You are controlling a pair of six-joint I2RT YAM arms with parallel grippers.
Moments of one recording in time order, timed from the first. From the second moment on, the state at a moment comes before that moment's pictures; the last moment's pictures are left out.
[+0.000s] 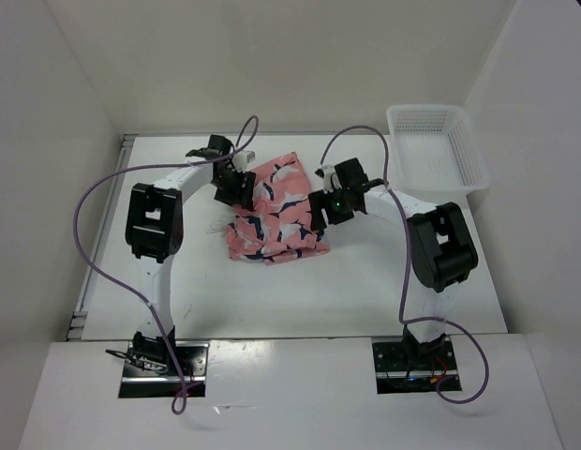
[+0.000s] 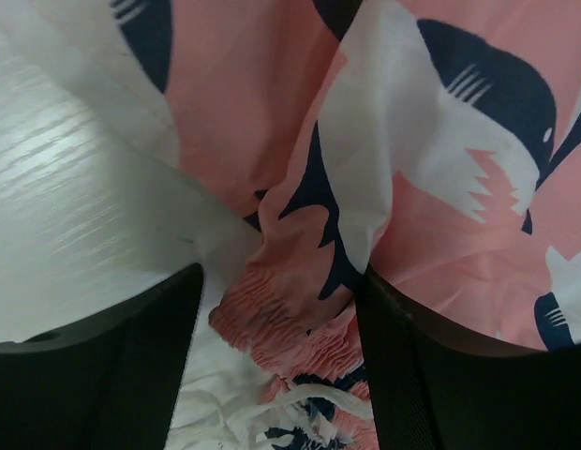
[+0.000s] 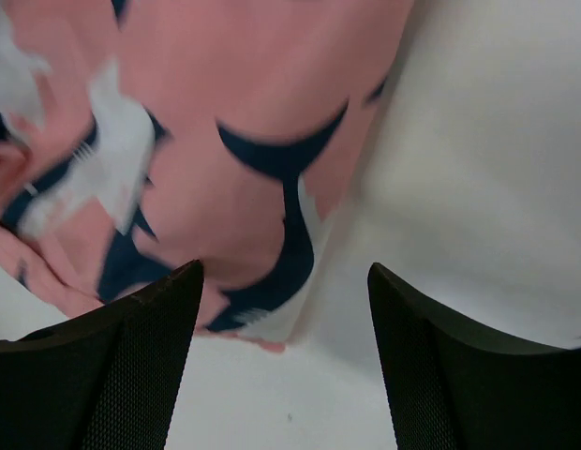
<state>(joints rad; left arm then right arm) -0.19 2.19 1.75 -0.70 0.32 0.07 0.38 1.84 1.27 -0.37 -0.33 0.04</state>
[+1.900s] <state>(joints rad) -0.05 1.57 1.35 -0.70 0.19 0.07 0.13 1.35 1.23 -0.51 -0.14 -0.25</state>
